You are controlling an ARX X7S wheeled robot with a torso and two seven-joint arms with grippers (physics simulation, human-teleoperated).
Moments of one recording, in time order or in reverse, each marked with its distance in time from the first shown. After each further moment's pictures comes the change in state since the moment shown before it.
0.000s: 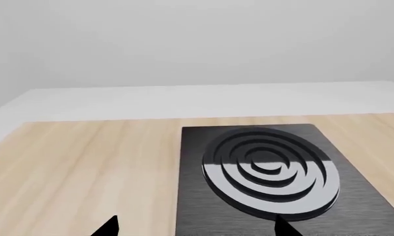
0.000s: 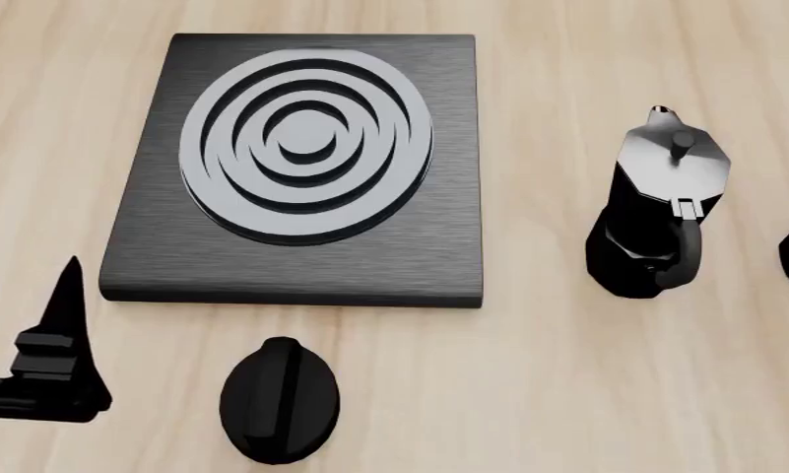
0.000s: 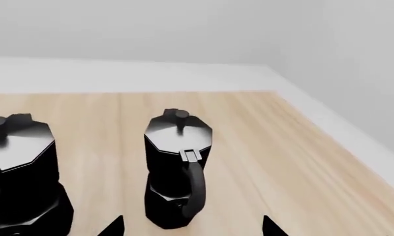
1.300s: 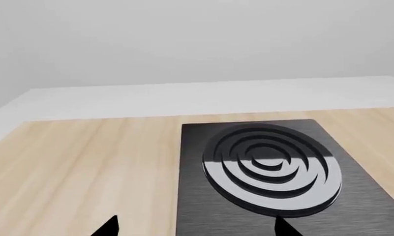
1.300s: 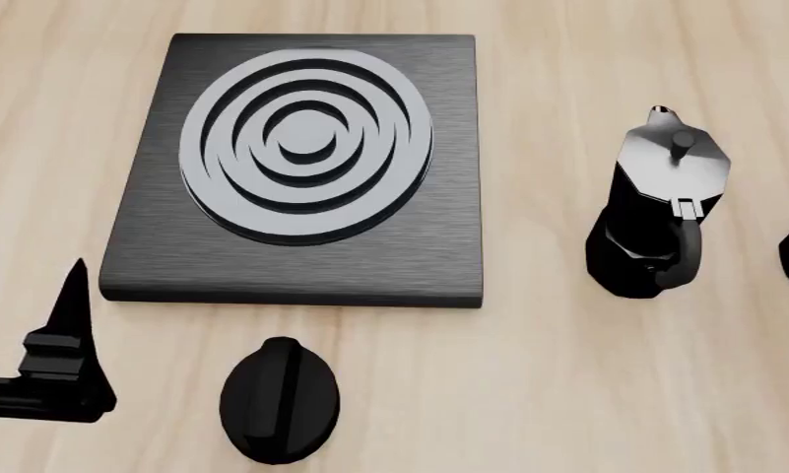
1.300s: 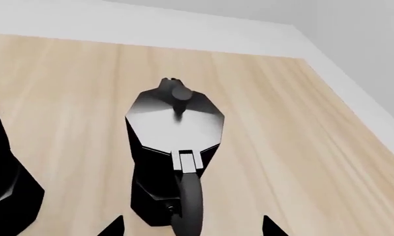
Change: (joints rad) left arm -0.009 -0.014 0.029 -0.020 0.003 0.012 -0.009; right arm 0.417 0.110 -0.321 0.442 -0.087 0.078 -0.210
